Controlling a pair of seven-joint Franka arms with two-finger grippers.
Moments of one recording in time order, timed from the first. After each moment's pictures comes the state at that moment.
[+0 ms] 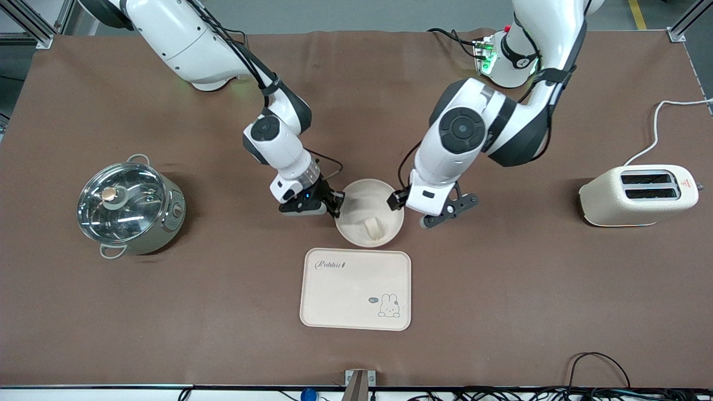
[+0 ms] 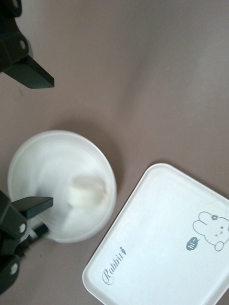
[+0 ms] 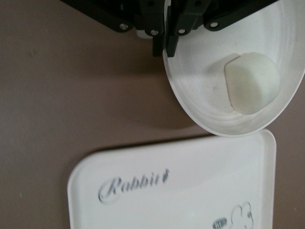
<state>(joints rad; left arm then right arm) -0.53 0.47 -0.10 -1.53 -0.06 2.02 -1.10 0.34 0.58 0.33 -2.07 -0.21 3.04 0.89</state>
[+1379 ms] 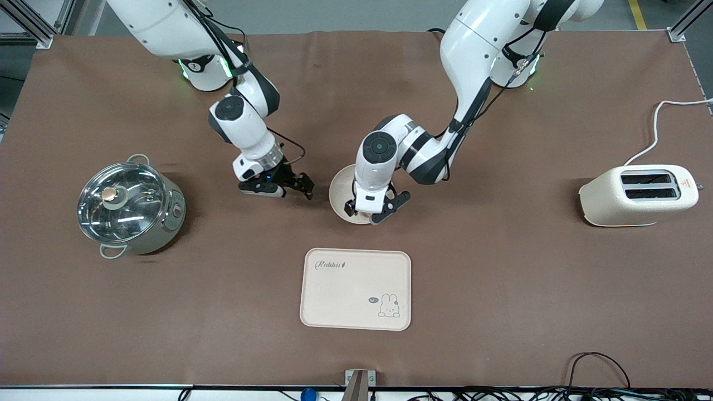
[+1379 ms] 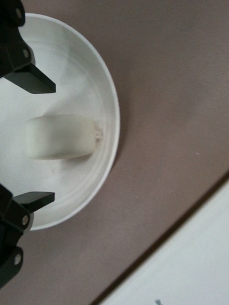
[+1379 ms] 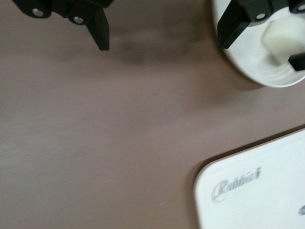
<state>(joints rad) -0.71 0.75 -0.10 -1.58 0.01 2.39 -1.46 0.20 0.33 0.33 -2.37 -0.21 3.00 0.98</state>
